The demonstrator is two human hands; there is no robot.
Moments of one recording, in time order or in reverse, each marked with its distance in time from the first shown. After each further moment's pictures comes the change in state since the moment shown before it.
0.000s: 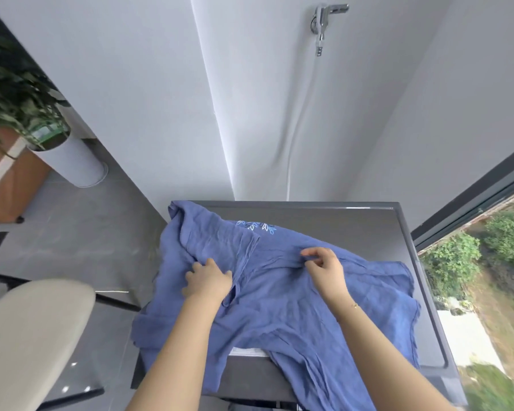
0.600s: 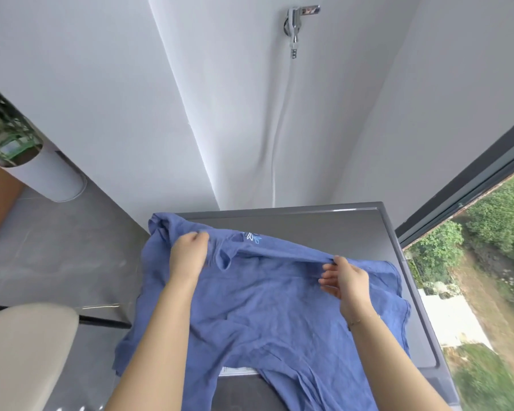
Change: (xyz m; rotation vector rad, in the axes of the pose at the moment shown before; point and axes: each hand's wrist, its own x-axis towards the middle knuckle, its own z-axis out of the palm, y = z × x) left_hand 0.021 0.040 -0.056 -0.785 0.132 0.135; right_hand 0.001 -0.007 -0.045 0.495 0.247 0.449
